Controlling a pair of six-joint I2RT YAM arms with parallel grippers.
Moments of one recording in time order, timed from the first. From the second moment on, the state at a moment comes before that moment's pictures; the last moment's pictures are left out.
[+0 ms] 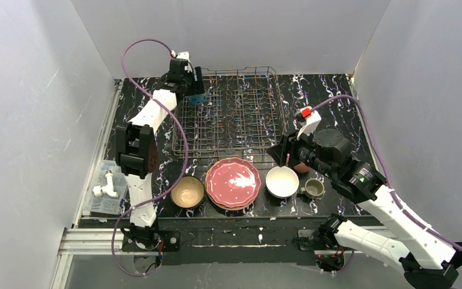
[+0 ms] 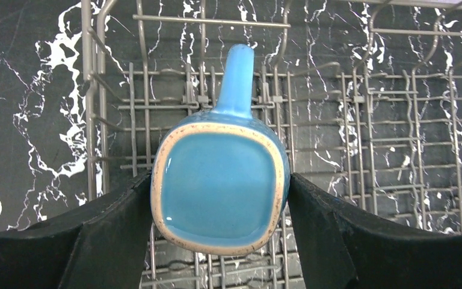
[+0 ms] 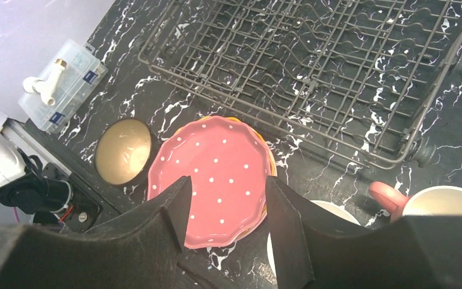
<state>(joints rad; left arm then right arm) -0.24 2.06 1.78 -0.33 -0.07 -0.27 0.80 0.79 0.99 -0.53 0.04 0.36</state>
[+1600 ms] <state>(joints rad) -0.27 2.31 1.94 -0.31 -0.25 -0.17 0.80 0.85 0.97 -0.50 0.07 0.35</state>
